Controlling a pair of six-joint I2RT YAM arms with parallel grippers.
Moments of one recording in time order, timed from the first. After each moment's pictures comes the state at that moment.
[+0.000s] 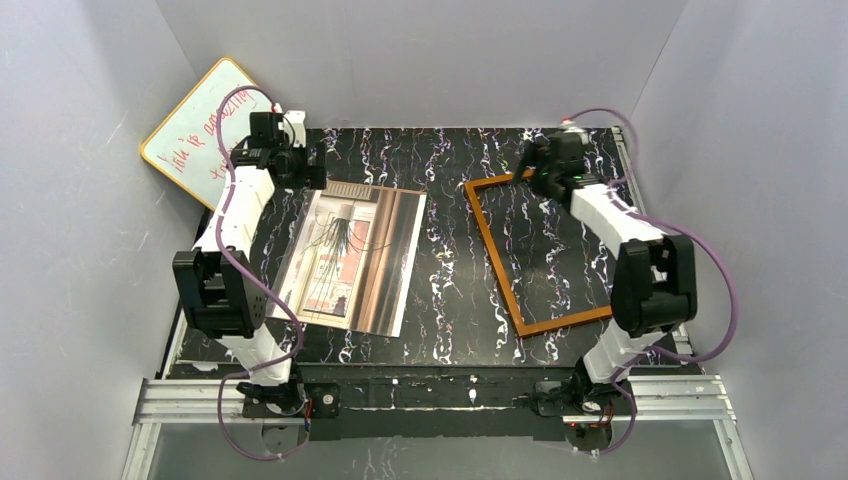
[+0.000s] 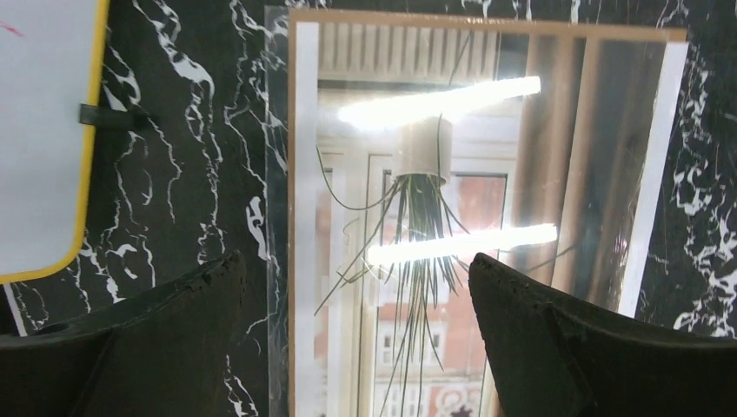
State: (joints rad) left arm 0.00 1.71 1.54 -0.69 0.10 0.07; right arm 0.21 1.69 1.25 -0.24 0.07 0.47
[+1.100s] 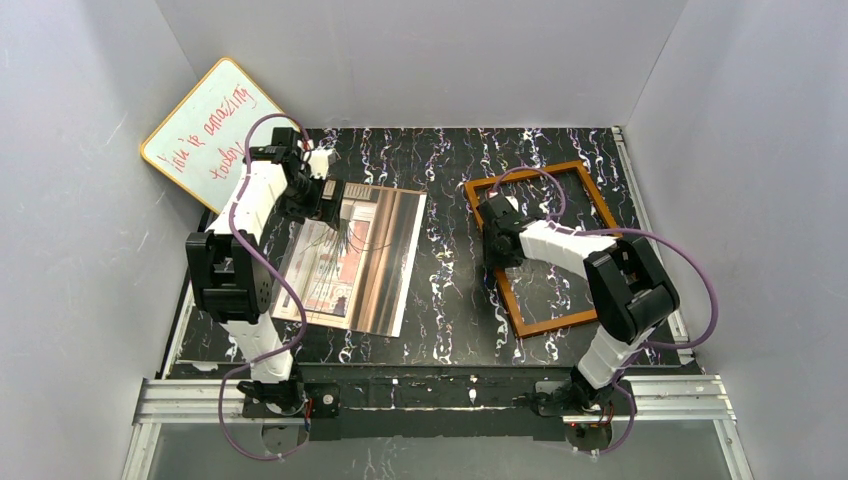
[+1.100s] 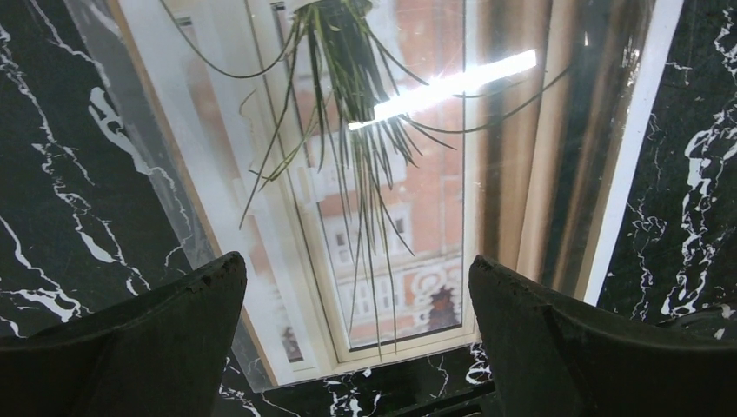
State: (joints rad) left arm -0.03 1.80 1.56 -1.03 0.23 0.21; right arm 0.57 1.70 1.00 -0.45 0.22 0.46
